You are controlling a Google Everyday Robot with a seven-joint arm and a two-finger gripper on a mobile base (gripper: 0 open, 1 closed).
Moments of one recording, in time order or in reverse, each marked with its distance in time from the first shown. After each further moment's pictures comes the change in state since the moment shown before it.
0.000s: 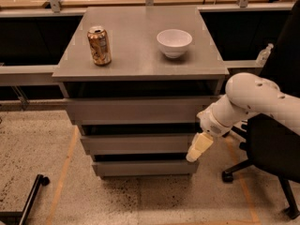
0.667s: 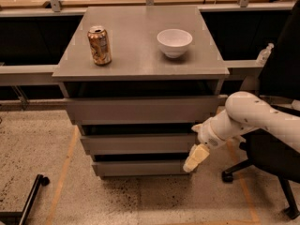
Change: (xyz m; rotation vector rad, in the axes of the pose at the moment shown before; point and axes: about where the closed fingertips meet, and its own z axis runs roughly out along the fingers) arm 0.022 0.009 0.059 -0.097 -0.102 0.013
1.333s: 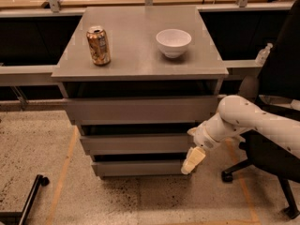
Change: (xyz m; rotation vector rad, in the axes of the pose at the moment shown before) arm 0.009 -0.006 0.031 -0.048 0.016 -0.022
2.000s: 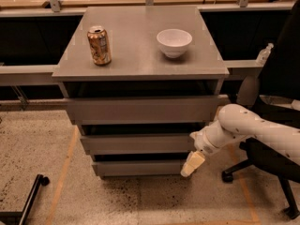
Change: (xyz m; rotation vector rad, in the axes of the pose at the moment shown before) arm 0.019 -0.009 0.019 0.046 -0.001 0.041
